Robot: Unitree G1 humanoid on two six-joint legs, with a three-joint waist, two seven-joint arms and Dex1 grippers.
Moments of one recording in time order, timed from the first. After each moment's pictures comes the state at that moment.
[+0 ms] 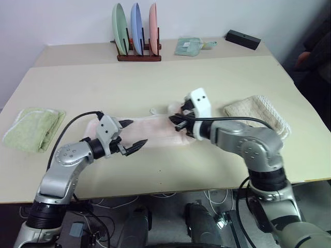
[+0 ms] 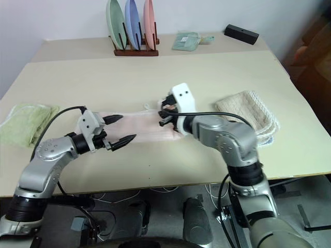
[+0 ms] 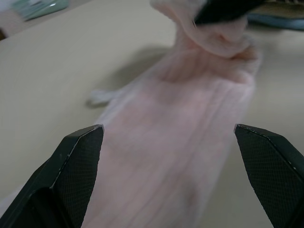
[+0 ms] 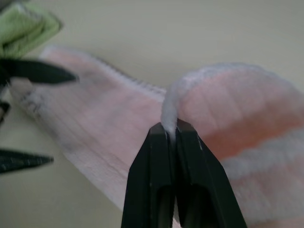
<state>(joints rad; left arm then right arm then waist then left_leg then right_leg) -0.16 0.63 0.06 -0.24 -0.34 0.33 -0.80 -0.68 -0.29 0.20 -0.22 0.65 1.08 0.16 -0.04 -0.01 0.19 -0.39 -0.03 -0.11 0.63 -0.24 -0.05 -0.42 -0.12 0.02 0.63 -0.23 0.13</state>
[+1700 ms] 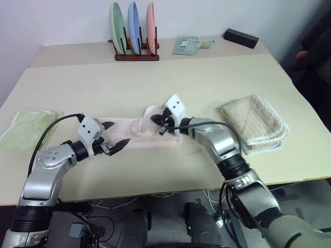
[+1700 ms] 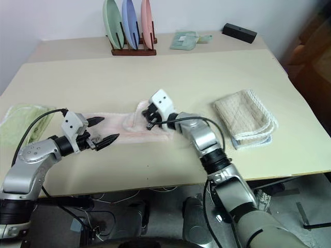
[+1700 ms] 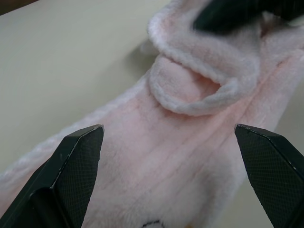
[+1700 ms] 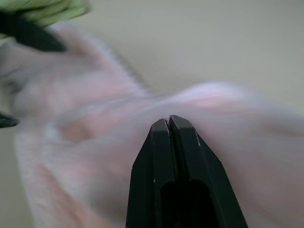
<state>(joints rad) -0.11 0.66 0.14 -0.17 -0.34 0.31 -0.79 -0.73 -0.14 0.32 0.34 0.18 0.44 0.63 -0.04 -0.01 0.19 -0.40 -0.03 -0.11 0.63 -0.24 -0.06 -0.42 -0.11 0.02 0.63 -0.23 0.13</state>
